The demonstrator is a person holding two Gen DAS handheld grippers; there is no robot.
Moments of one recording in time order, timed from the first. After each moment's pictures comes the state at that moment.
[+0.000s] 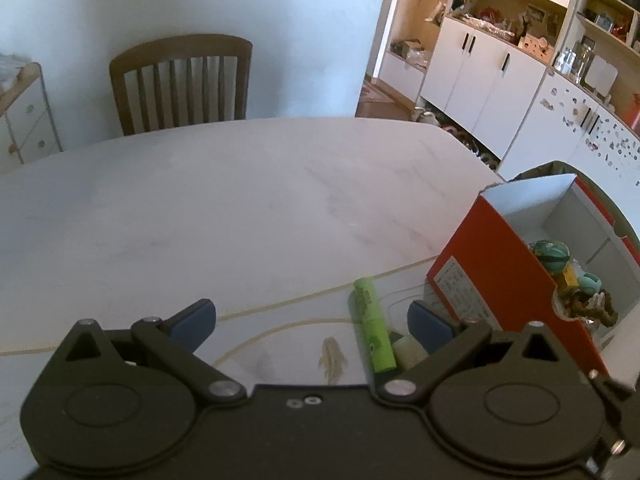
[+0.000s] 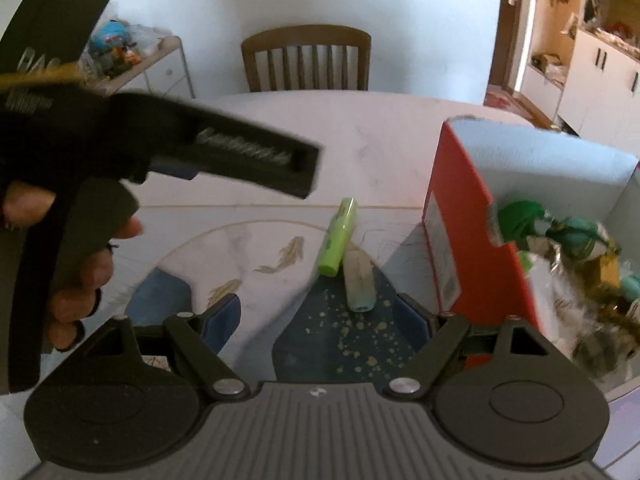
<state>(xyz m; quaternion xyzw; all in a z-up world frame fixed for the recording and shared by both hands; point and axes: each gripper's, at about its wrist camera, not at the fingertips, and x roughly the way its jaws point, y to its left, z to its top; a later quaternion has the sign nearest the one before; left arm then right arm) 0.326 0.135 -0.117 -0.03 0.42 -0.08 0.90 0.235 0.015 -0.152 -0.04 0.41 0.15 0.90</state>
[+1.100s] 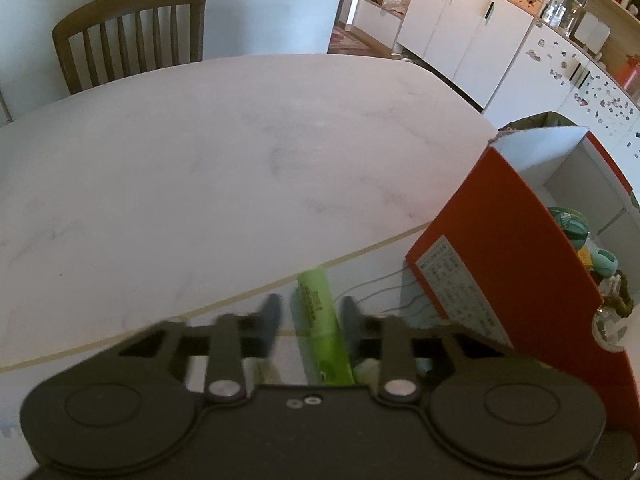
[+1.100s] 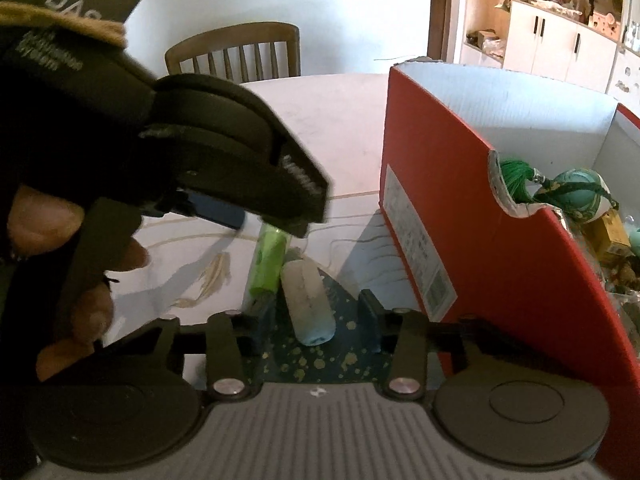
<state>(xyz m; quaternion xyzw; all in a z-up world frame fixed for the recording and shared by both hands) 0.372 0.092 -0.171 -0.02 0.49 -0.13 0.86 0.275 0.002 -0.198 0.00 0.41 0.07 0.91</state>
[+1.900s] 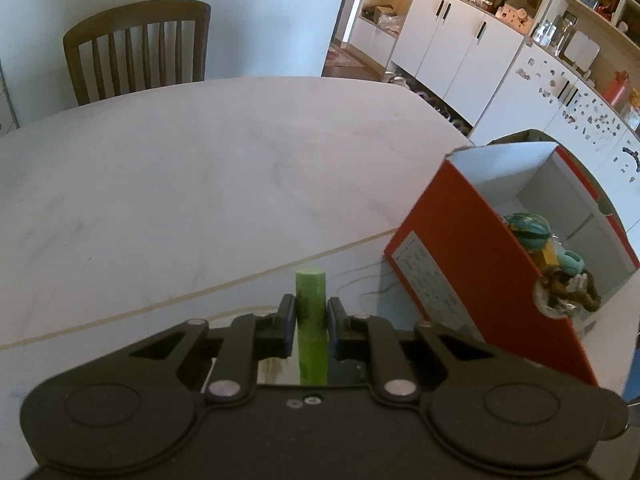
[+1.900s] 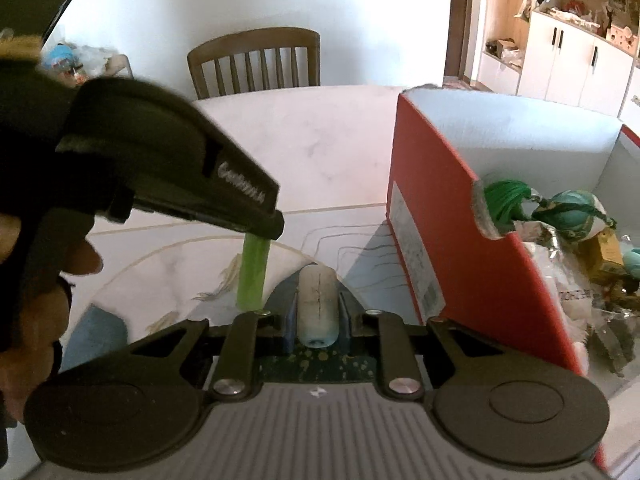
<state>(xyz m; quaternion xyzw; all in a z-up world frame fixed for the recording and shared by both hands) 0.337 0.106 -0.134 -0.04 0.47 -0.13 0.87 0.256 -0.001 -0.173 -0.01 0.40 0.10 0.91</state>
